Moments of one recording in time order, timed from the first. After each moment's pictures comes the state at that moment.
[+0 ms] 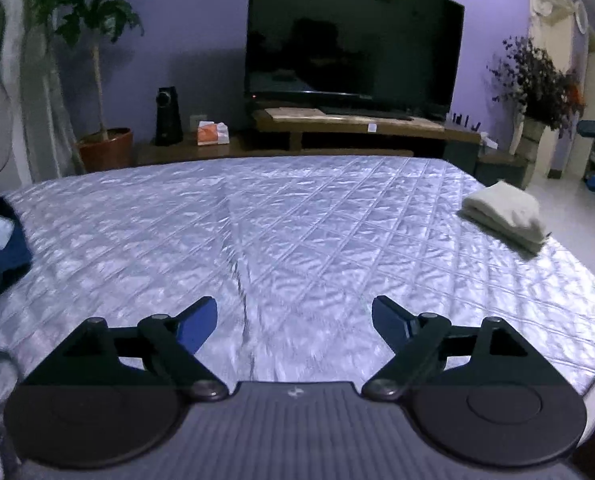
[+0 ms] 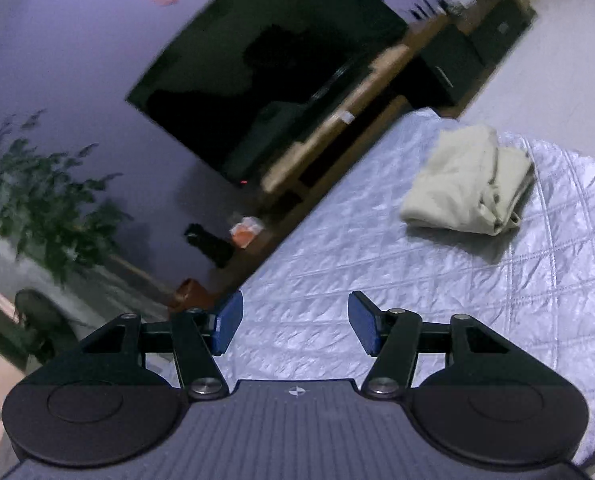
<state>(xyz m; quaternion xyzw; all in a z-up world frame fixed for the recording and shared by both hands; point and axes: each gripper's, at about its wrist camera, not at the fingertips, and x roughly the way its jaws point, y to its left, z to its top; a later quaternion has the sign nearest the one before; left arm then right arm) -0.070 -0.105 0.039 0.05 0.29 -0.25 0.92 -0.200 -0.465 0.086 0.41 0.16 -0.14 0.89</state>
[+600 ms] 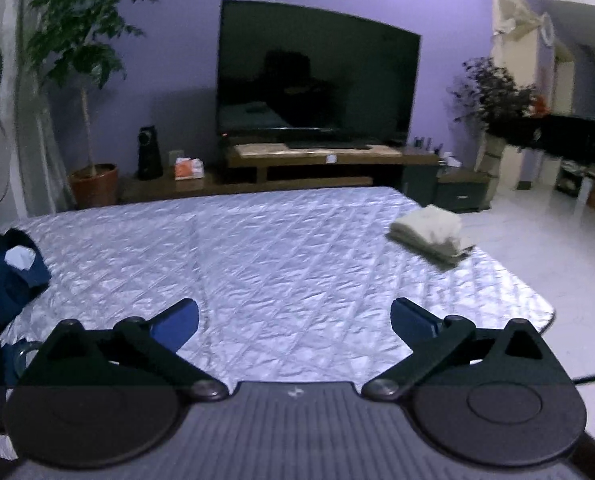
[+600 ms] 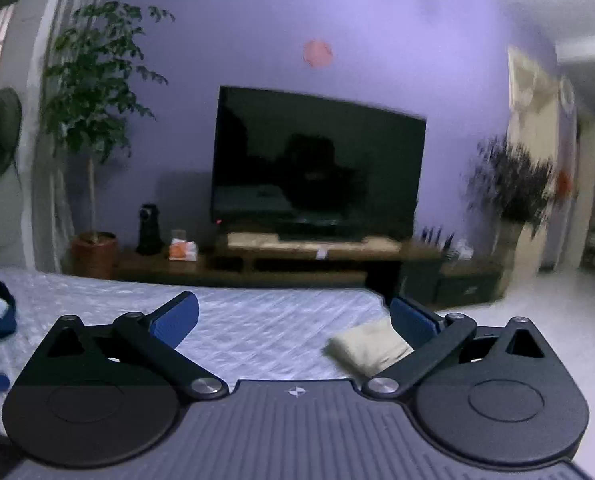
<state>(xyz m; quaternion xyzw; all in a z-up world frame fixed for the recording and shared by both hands) -0.143 -0.116 0.100 0.05 0.25 -0.29 0.92 -0.289 -0.276 0.186 -0.02 0.13 -0.26 0.96</state>
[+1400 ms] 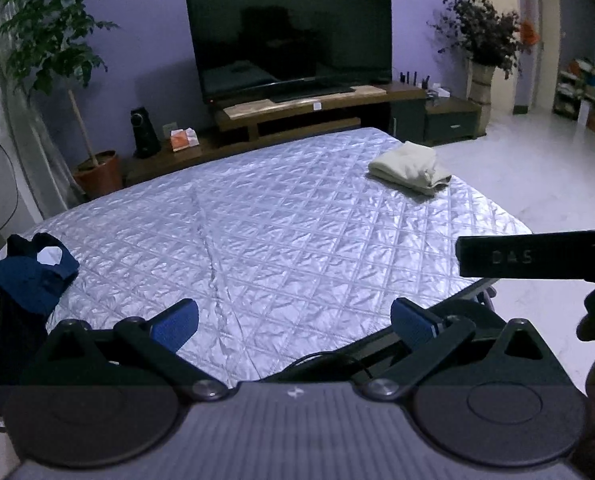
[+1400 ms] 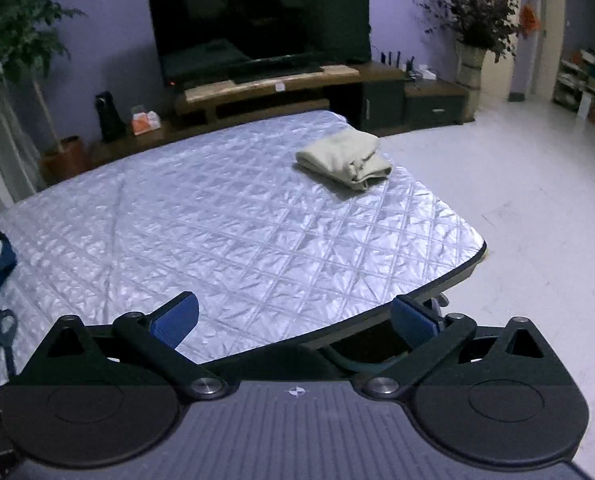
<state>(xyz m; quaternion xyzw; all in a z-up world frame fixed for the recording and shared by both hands) -0.196 -0.139 0.116 0.15 0.31 -0.28 0.90 -0.332 -0.284 0.155 0.15 0.34 -0.29 0.88</state>
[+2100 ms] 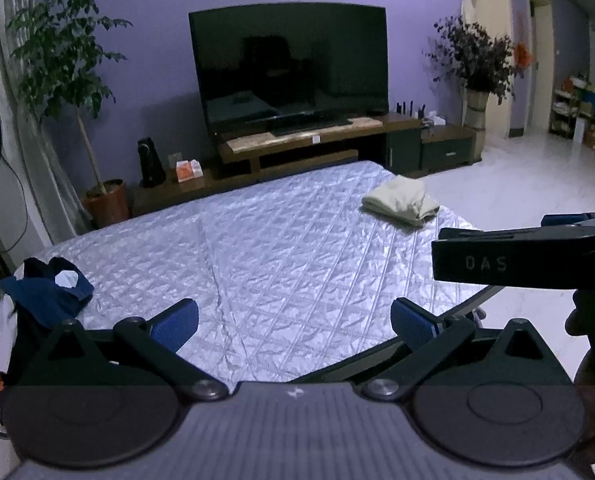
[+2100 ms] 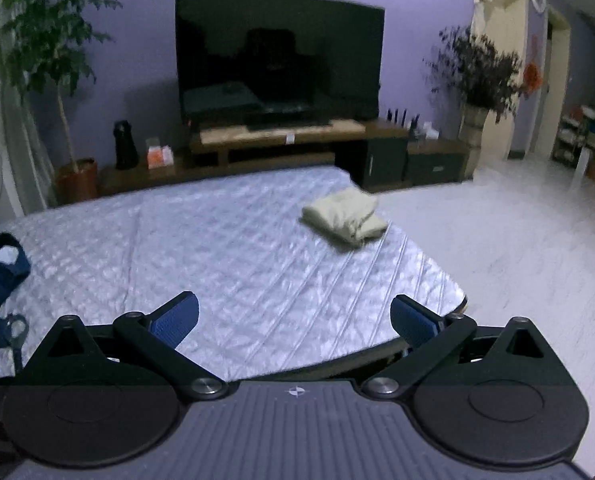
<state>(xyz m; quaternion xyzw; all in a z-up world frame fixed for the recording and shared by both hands) -0.231 -0.130 0.151 0.14 0.26 -0.29 0.91 -0.363 -0.248 0.205 0.09 0.28 -0.30 0.91</state>
